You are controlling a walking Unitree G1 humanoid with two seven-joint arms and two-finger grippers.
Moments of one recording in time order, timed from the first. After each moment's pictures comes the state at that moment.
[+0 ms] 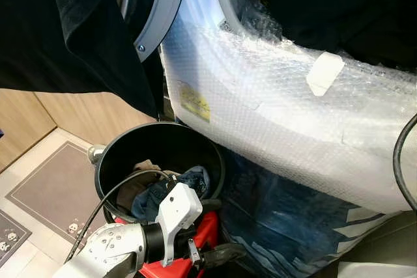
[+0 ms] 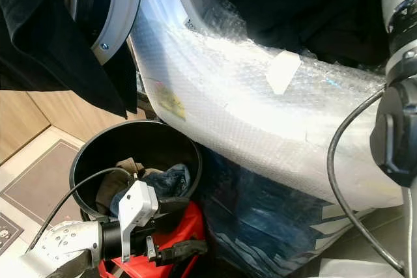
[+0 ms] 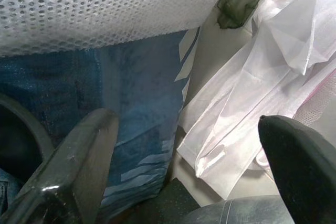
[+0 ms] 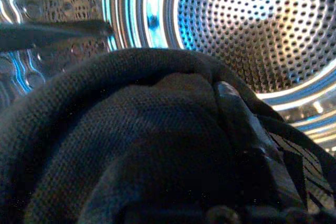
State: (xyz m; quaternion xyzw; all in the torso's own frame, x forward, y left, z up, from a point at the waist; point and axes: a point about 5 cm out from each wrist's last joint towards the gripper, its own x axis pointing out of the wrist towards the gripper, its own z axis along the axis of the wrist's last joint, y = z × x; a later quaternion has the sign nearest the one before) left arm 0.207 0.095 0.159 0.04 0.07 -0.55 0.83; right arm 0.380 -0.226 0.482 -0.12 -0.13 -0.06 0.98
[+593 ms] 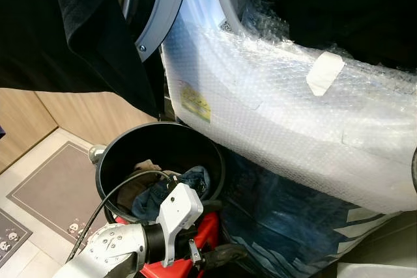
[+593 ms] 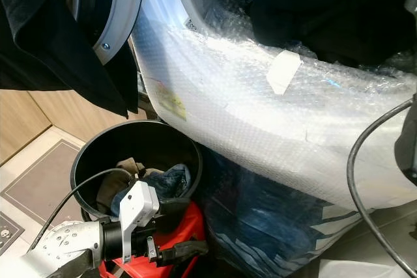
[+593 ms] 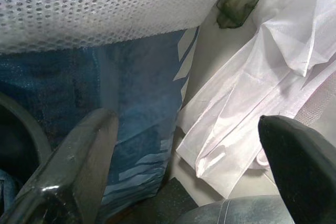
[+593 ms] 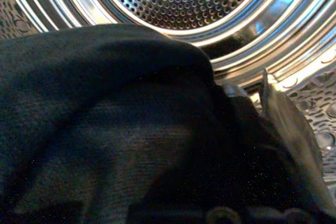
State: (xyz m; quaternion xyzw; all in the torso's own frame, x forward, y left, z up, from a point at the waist) left arm 0.208 0.094 0.159 0.04 0.07 -0.56 0.83; right arm 0.372 -0.278 0.458 -0.08 -0.05 -0.17 0.98
